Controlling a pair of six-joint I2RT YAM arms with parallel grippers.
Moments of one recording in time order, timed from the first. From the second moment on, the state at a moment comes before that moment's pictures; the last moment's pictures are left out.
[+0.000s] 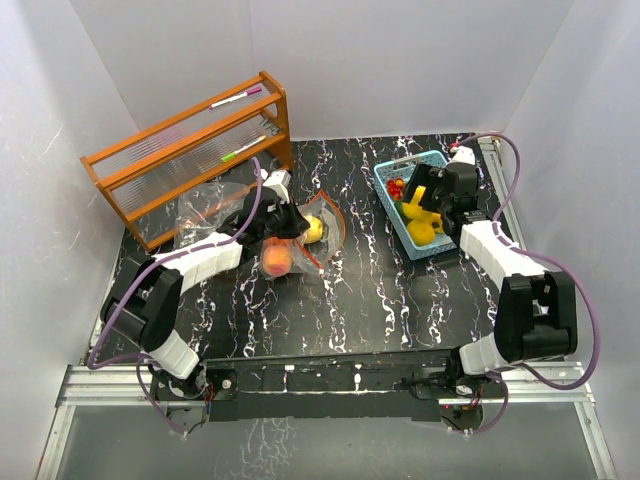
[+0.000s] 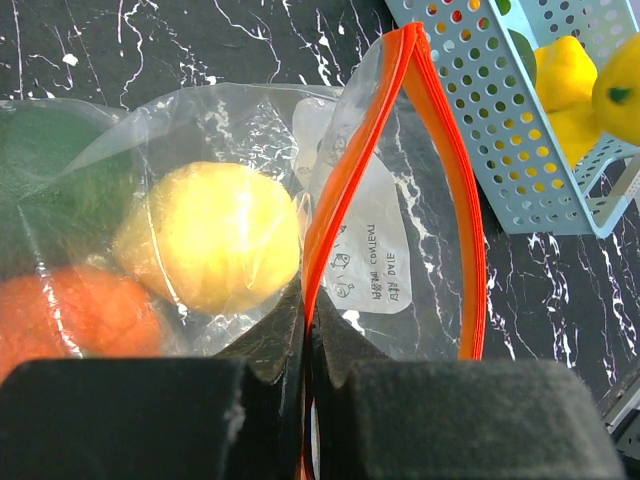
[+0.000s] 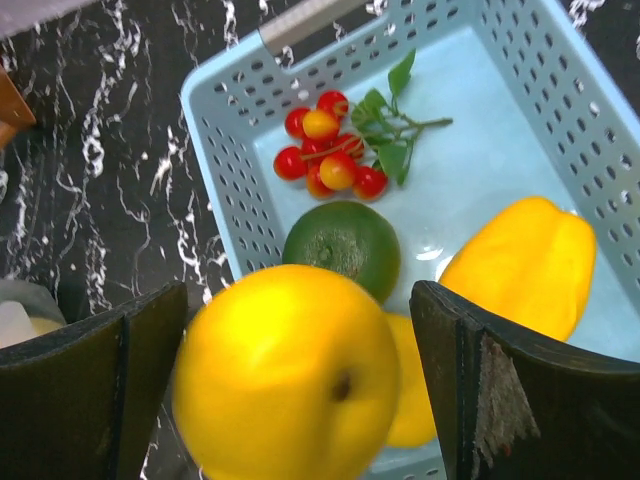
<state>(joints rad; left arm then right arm) -0.53 1.60 0.92 0.16 0.15 -0.52 0.08 1.44 0.95 0.04 -0.01 0.34</state>
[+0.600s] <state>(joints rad) -0.53 1.61 0.92 0.17 0.17 -0.52 0.09 1.35 0.95 0.01 -0.02 0.26</state>
